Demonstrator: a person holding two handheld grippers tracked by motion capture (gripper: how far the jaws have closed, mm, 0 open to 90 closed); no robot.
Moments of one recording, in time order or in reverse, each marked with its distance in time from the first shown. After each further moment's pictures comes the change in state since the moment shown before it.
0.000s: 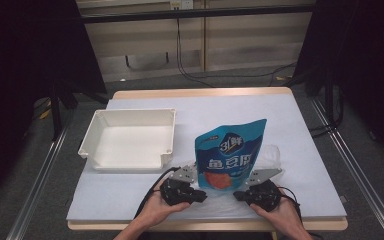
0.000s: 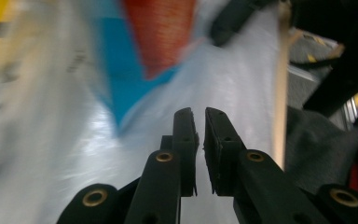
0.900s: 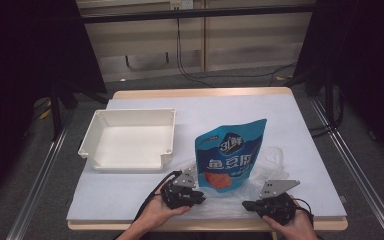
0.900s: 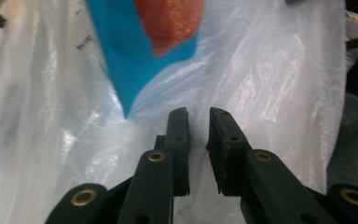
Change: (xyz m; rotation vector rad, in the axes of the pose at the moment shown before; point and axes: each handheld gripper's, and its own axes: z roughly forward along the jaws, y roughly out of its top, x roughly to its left) left arm -0.011 -0.006 0.009 0.057 0.046 0.067; right arm 0.015 -0.020 -0.032 -0.051 0.013 -0.019
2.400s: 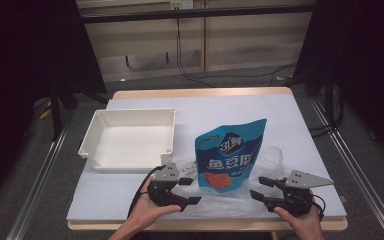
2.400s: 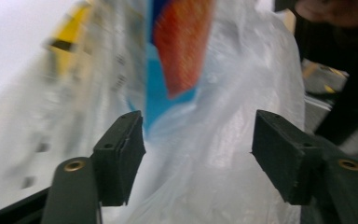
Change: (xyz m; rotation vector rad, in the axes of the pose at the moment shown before) left arm 0.000 0.000 -0.046 -0.211 0.046 -0.076; right arm -0.020 -0.009 -0.031 -0.341 -0.101 0.144
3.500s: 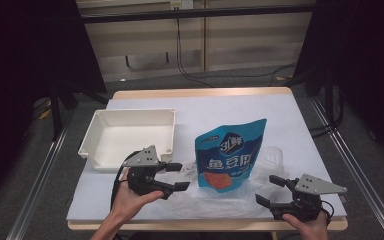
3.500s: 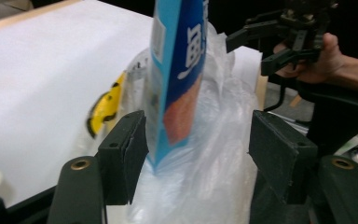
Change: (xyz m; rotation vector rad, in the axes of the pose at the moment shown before) left arm 0.002 0.042 -0.062 -0.115 -0.025 0.005; right arm 0.007 -0.001 -0.018 -0.065 -0.034 0.006
